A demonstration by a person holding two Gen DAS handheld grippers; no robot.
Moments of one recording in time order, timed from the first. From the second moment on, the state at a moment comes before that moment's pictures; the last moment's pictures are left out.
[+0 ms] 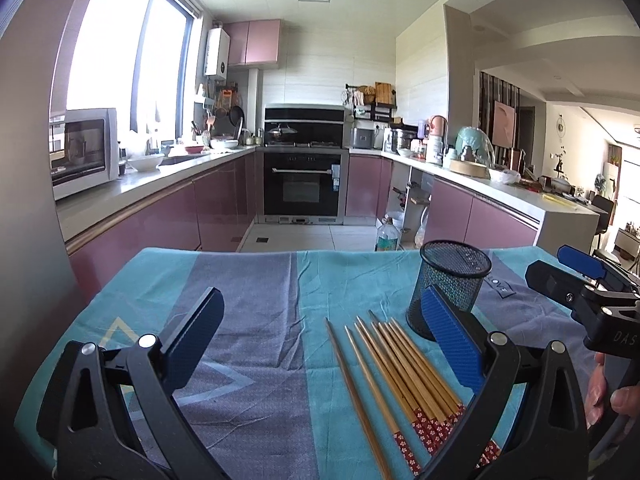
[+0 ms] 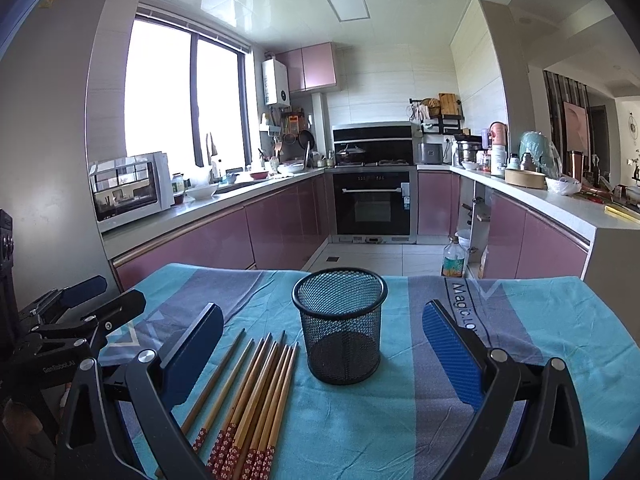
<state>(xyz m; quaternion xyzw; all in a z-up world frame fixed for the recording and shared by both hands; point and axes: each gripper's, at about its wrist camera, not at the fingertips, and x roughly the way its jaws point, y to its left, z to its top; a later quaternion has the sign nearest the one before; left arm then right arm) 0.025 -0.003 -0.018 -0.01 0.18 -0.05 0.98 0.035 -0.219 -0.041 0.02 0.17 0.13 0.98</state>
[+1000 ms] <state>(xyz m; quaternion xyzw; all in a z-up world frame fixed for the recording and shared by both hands) 0.123 -0.021 -0.118 0.06 0.43 -0.10 0.90 0.106 -0.185 -0.121 -0.02 0.44 0.20 0.88</state>
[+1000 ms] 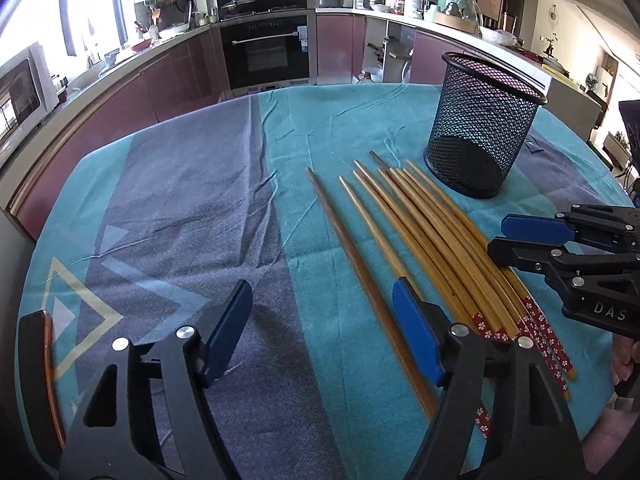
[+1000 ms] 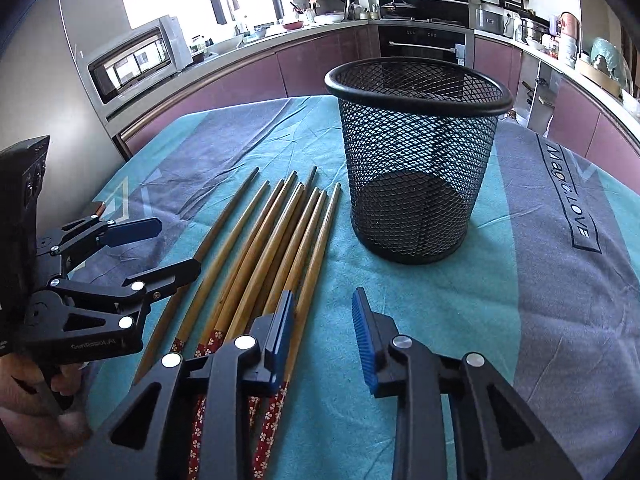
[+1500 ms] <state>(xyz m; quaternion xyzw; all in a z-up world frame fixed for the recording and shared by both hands) 0.156 -0.040 -0.123 0.06 0.44 -0.10 0.89 0.131 -0.169 -0.122 -0.05 0.44 0.20 0.87</state>
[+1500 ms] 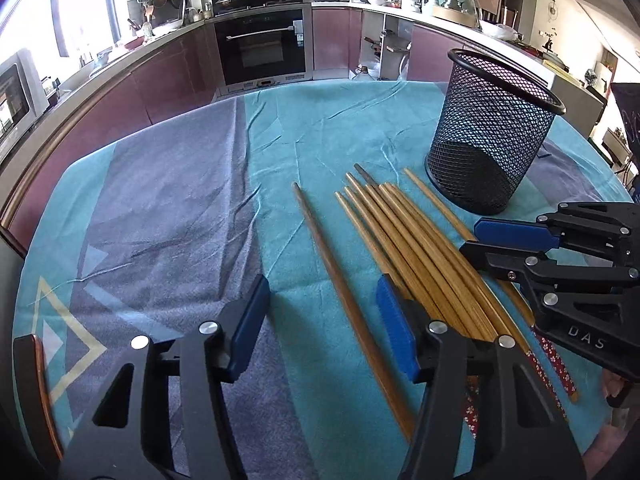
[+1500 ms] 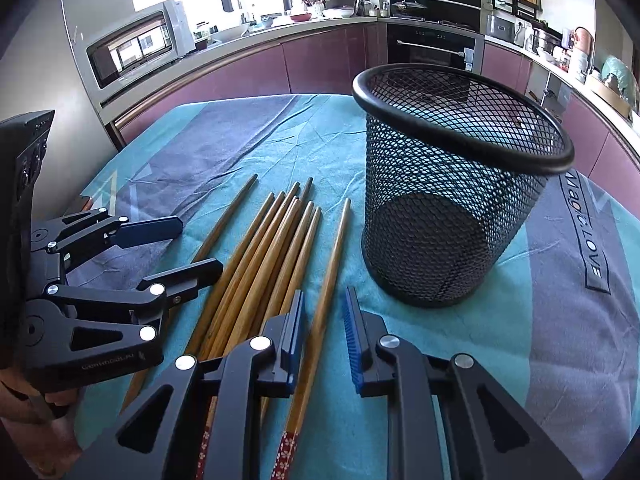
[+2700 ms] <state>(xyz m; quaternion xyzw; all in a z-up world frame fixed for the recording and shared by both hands) 0.096 0.002 0.009 -0.07 0.30 -0.24 0.92 0.083 -0.234 0.002 0.04 0.25 0.28 0.93</state>
